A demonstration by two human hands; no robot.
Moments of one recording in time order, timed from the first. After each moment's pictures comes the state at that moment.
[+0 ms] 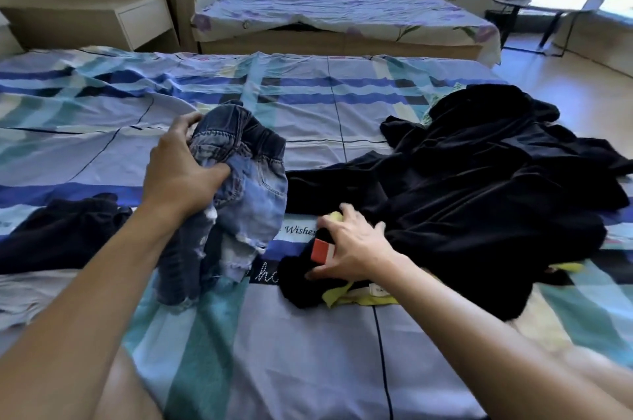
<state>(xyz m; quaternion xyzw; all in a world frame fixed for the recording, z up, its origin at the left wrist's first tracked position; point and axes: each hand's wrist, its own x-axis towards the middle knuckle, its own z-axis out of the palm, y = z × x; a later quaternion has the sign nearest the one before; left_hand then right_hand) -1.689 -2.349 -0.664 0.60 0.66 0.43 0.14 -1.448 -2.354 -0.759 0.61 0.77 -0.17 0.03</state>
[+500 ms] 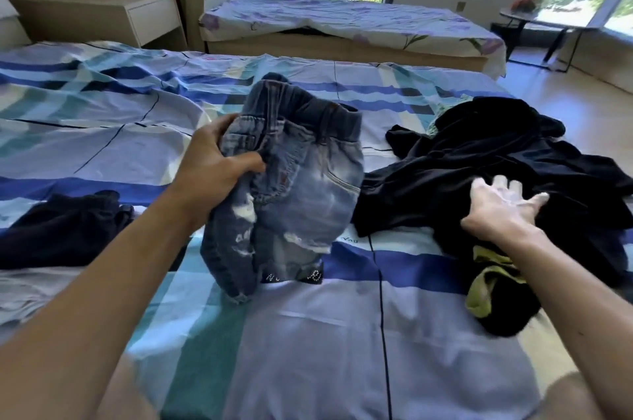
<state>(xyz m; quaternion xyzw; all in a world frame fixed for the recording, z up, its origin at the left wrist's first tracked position) -1.668 -2.344 -0.658 0.59 0.48 0.53 0.37 -1.290 -2.318 -0.711 0.84 0.53 0.04 0.09</state>
